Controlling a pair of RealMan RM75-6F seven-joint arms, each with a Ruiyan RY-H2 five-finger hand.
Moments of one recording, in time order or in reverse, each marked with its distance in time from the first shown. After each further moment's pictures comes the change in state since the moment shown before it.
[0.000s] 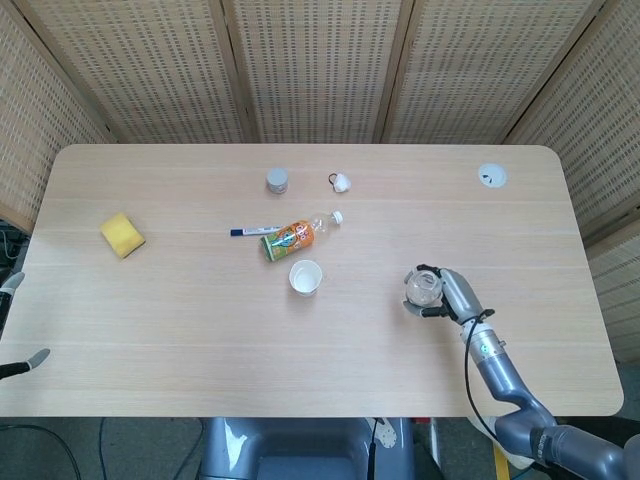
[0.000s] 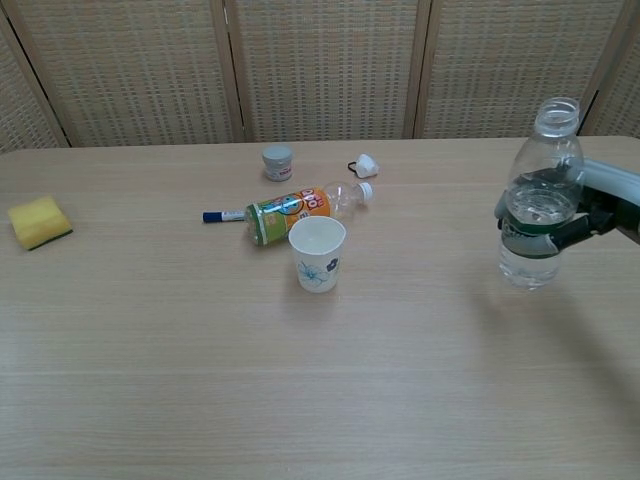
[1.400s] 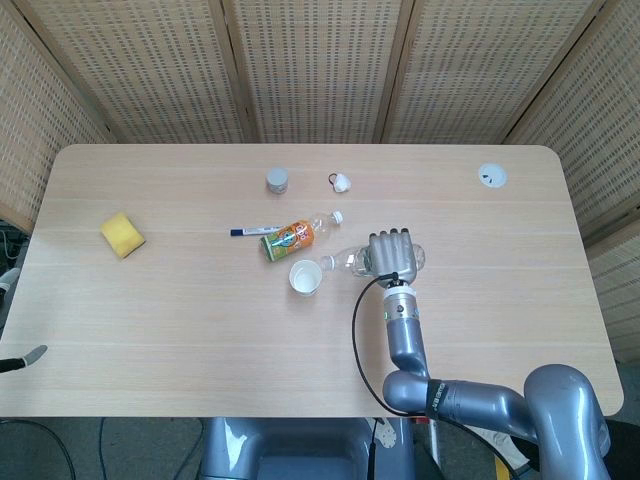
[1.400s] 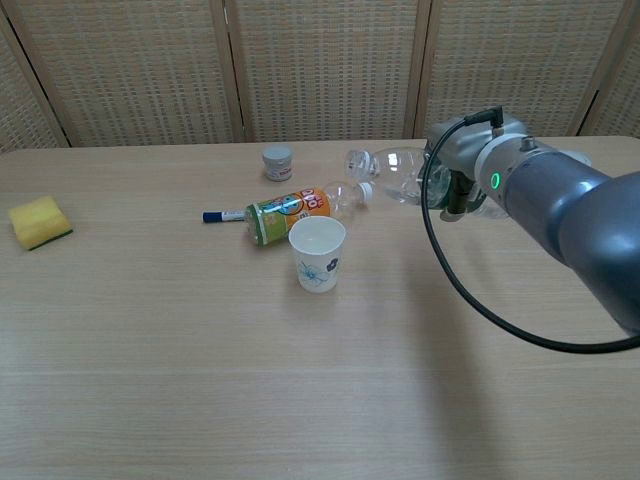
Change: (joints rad) left arm -0.020 0.041 -0.004 0.011 -0.014 -0.047 -0.112; right arm 0.446 -0.222 0.147 -0.164 0.874 0.274 -1.634
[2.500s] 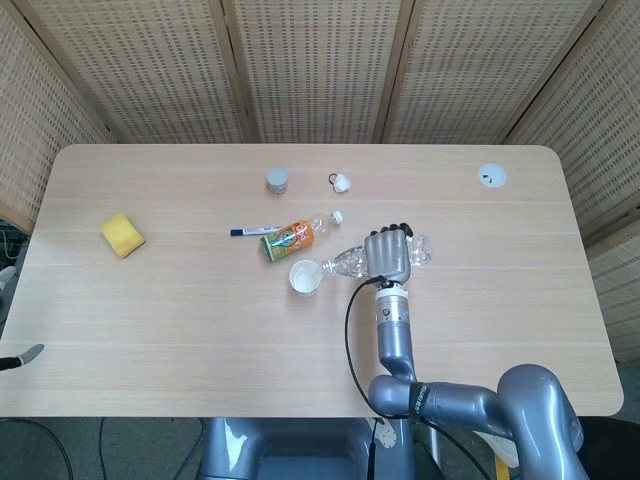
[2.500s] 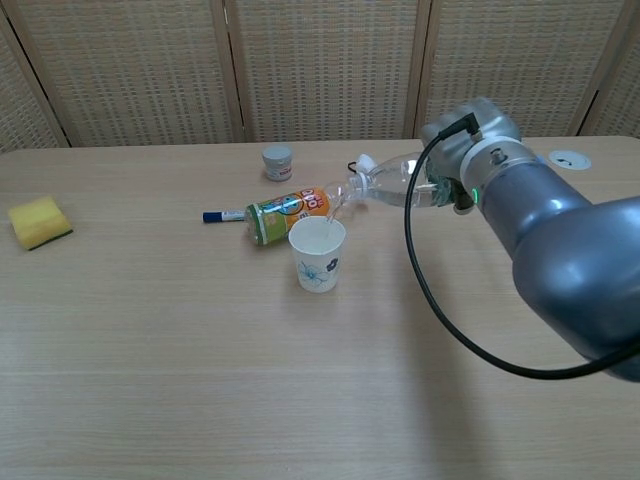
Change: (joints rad) left arm -0.003 0.015 -0.002 0.006 -0.003 -0.008 -0.043; right arm 0.049 -0.085 -0.027 0.093 -0.009 0.105 -0.239
